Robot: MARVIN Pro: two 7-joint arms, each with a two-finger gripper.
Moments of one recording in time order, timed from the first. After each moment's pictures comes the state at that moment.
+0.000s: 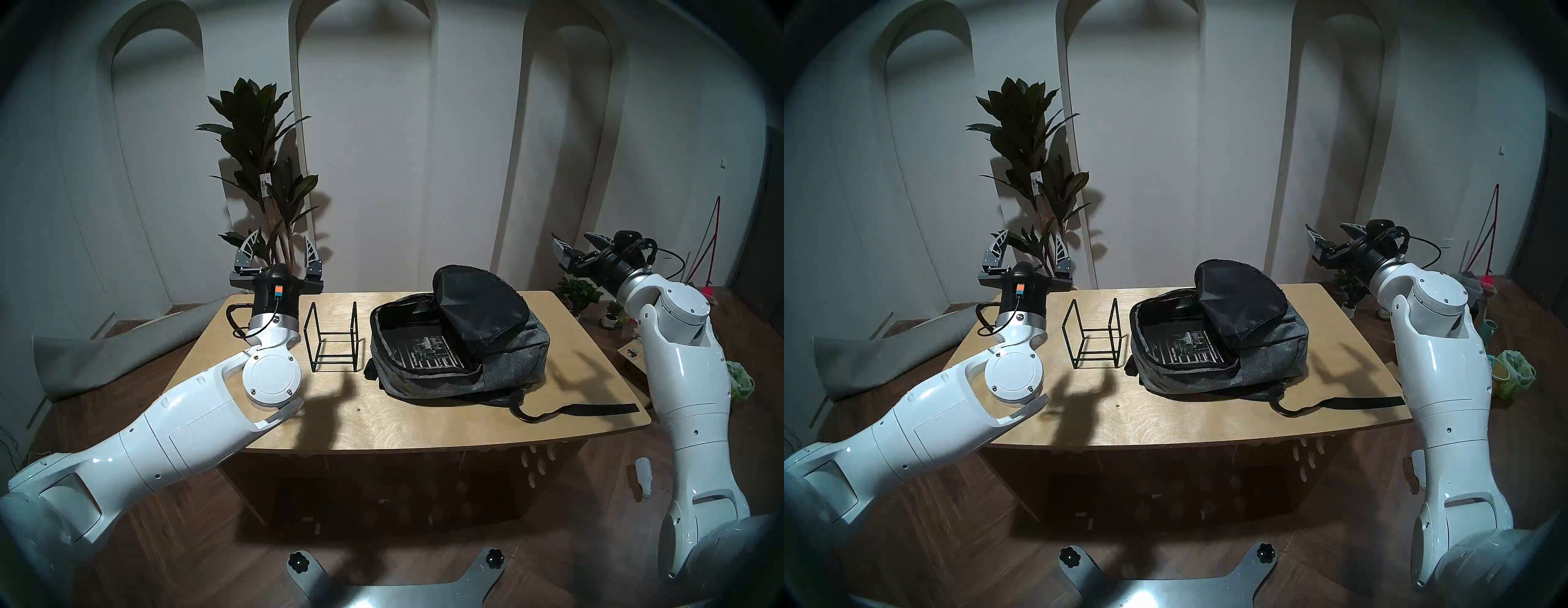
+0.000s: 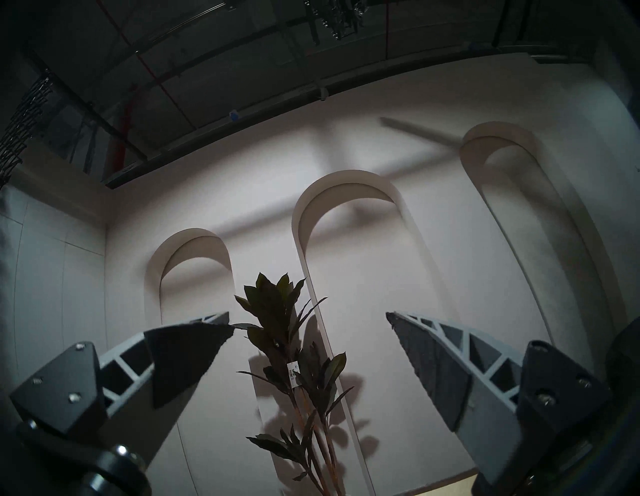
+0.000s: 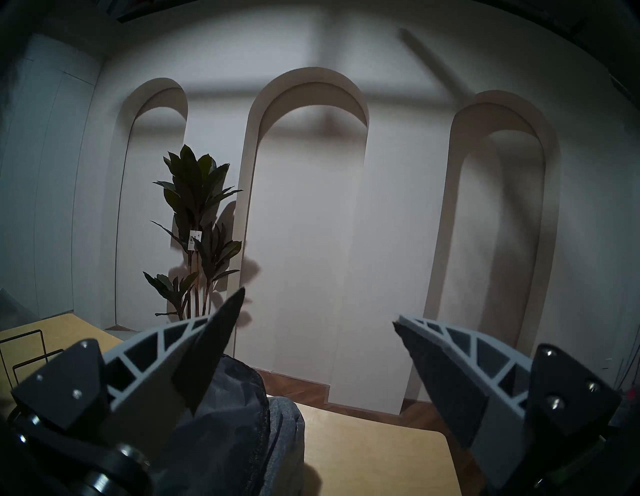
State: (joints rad) left arm 1.02 -0.77 -0.67 -1.69 -0.26 -0.16 0.94; right arm -1.21 -1.05 1.77 -1.54 0.35 0.28 0.46
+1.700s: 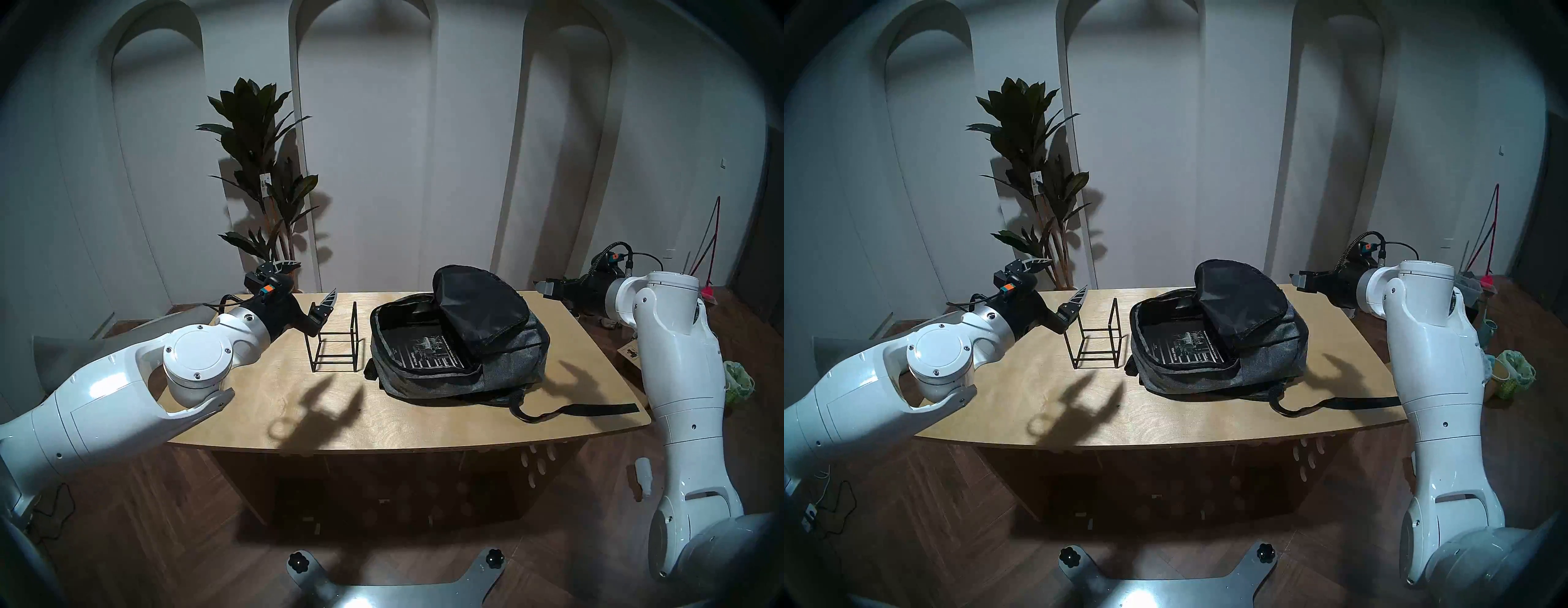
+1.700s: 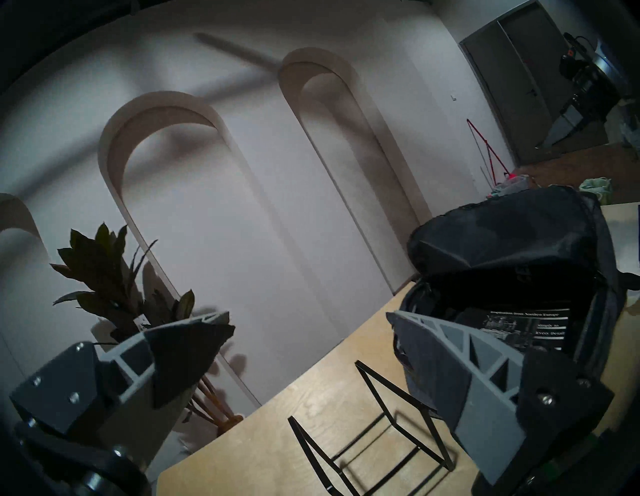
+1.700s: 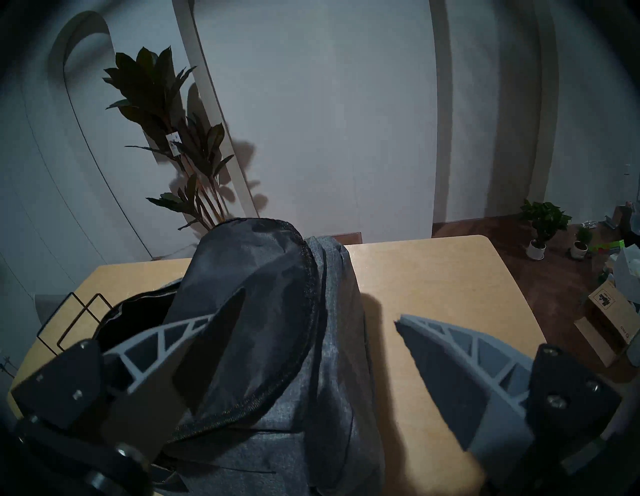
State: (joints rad) left arm 1.00 -0.42 -0.69 -1.95 -0.67 0.07 0.25; right arm -1.17 -1.11 1.75 -1.59 0.48 0.96 0.31
